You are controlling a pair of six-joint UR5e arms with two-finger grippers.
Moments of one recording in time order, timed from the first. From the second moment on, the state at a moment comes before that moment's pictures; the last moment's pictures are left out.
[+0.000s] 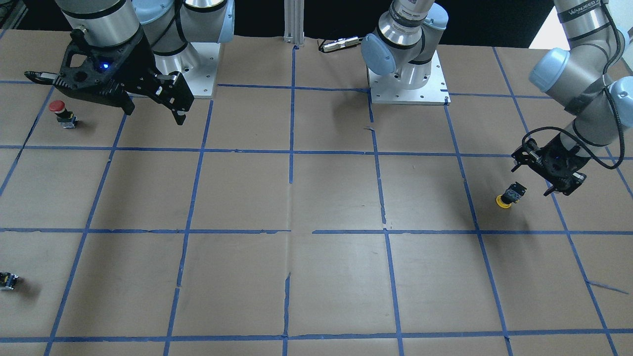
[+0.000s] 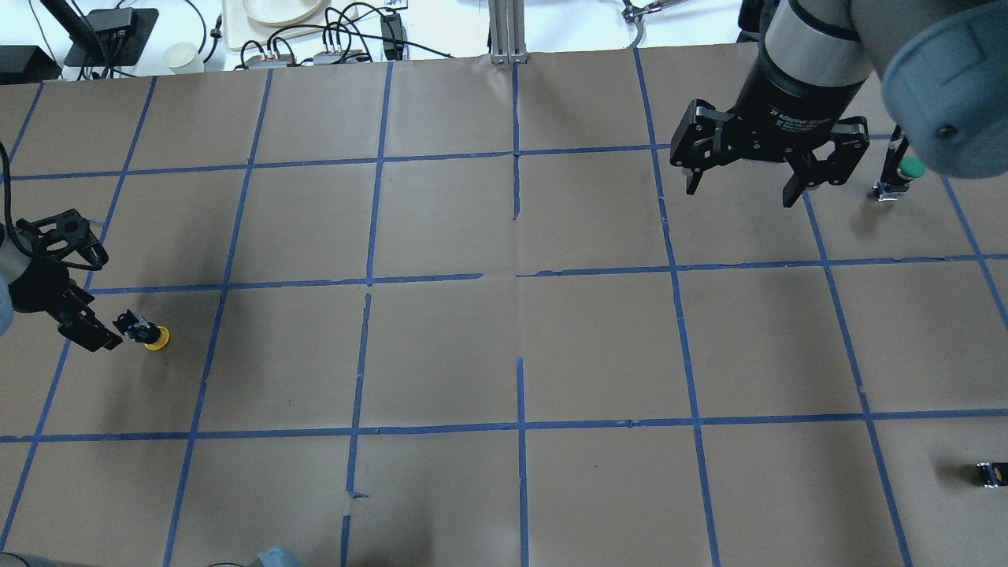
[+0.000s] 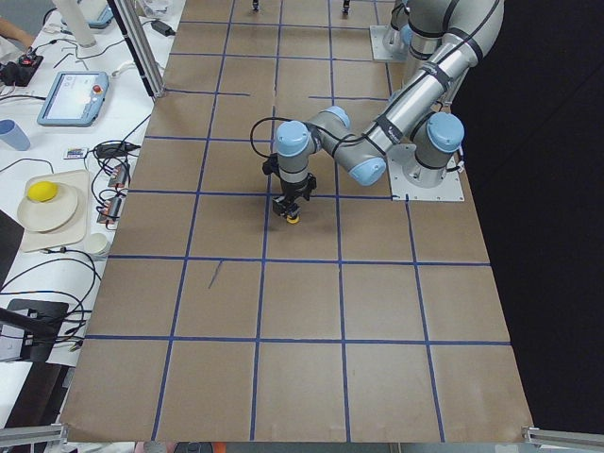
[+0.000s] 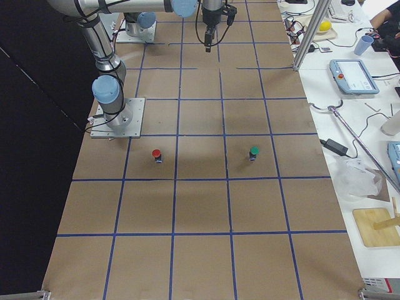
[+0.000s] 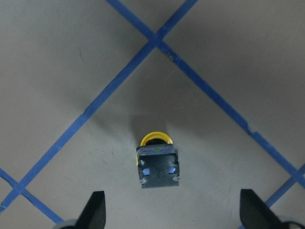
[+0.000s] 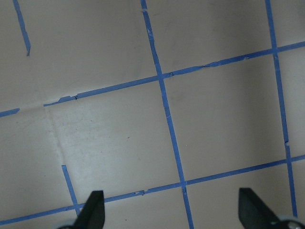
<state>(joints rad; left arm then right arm) -0.90 -1.75 -2.02 -0.96 1.63 1.49 1.60 -1.60 1.59 -1.56 -1.57 0.24</state>
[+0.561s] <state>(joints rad) -0.90 -1.76 -2.06 -0.94 1.59 1.49 1.60 -1.60 1.59 -1.56 -1.57 0.24</state>
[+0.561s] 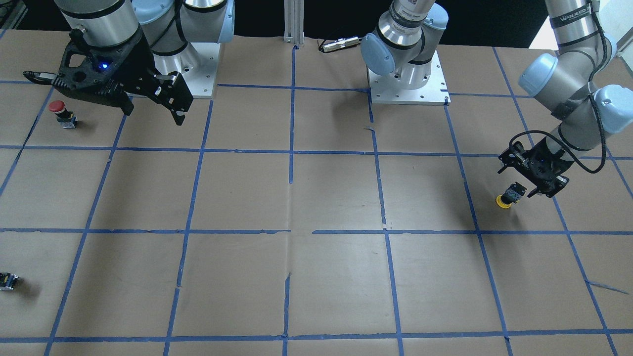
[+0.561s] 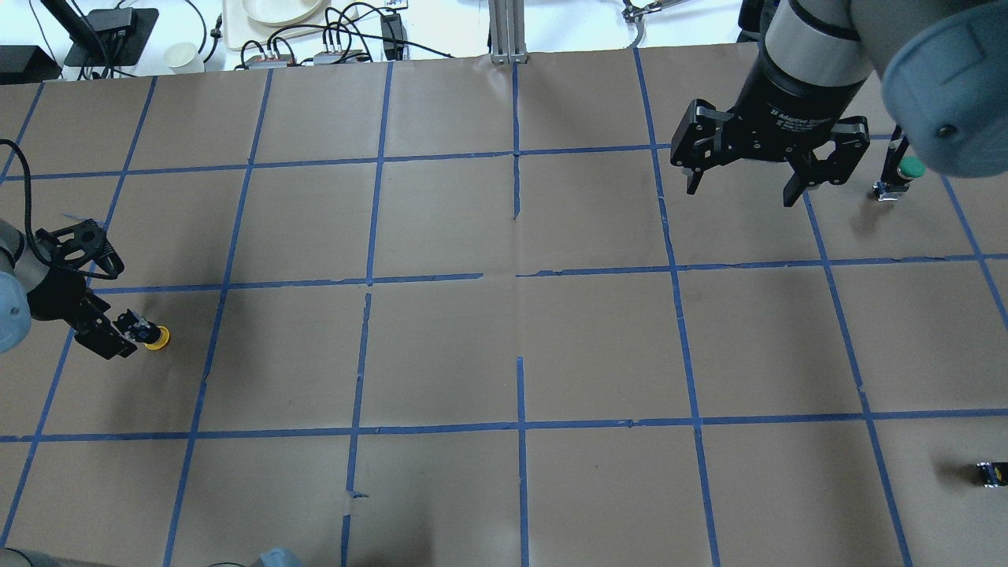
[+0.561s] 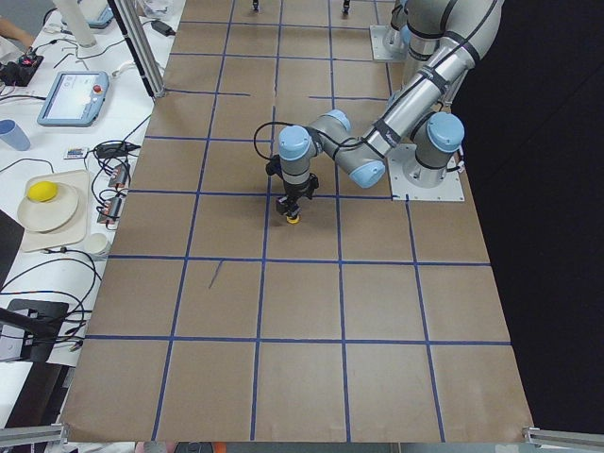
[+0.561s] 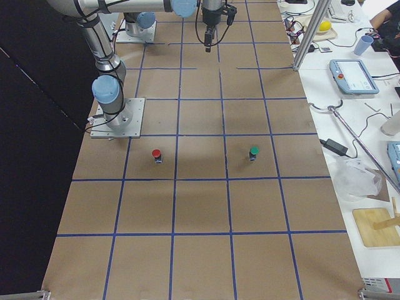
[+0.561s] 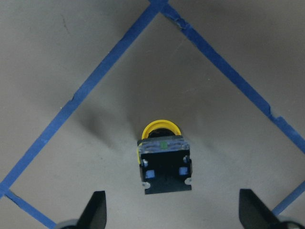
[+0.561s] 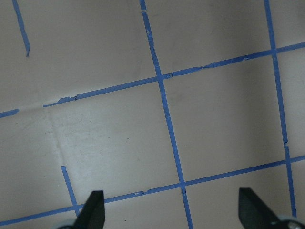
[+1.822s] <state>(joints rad) -0.90 -1.76 -2.08 -0.84 1.59 1.49 1.60 -1.60 1.59 -1.56 -1.57 0.24</state>
